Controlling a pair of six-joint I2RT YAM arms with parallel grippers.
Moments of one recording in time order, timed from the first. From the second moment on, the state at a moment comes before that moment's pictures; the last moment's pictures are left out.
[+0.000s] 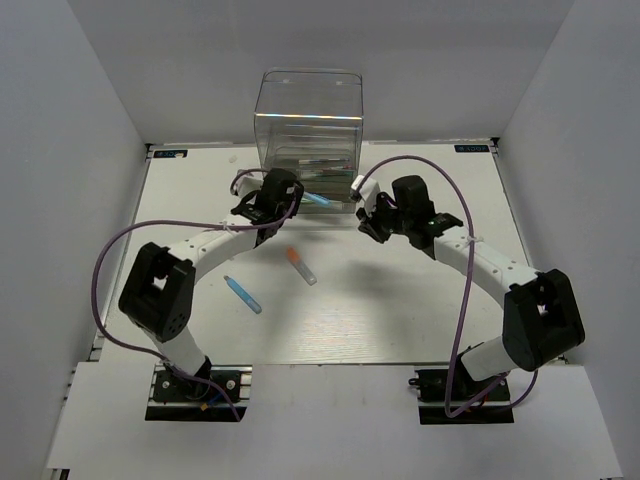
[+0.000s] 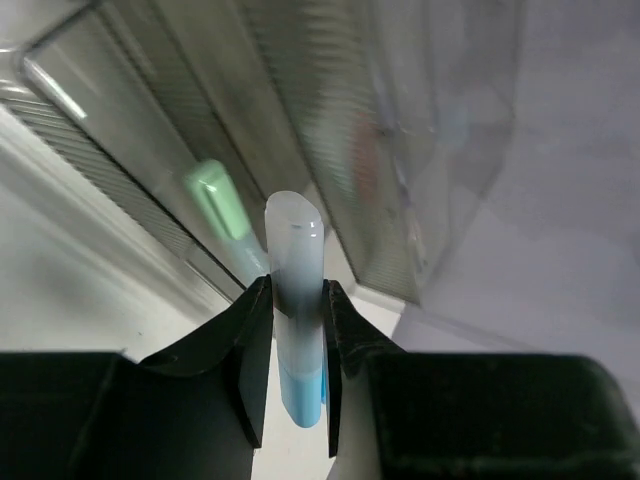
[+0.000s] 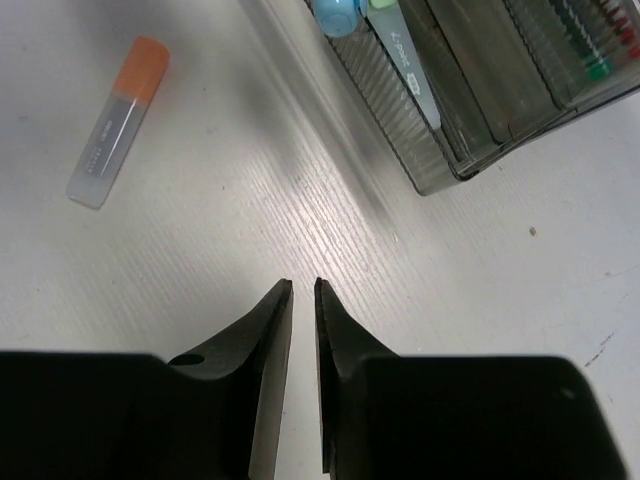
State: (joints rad) left arm -0.56 1.65 1.16 -0.05 -0.39 -1.49; right arm 0.50 1.46 1.01 -0.17 -0.38 -0.45
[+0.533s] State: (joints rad) left arm -0.55 1.78 1.27 -0.12 -0.51 -1.75; right arm 0.49 1.45 0.97 -0.17 -0.42 -0.44
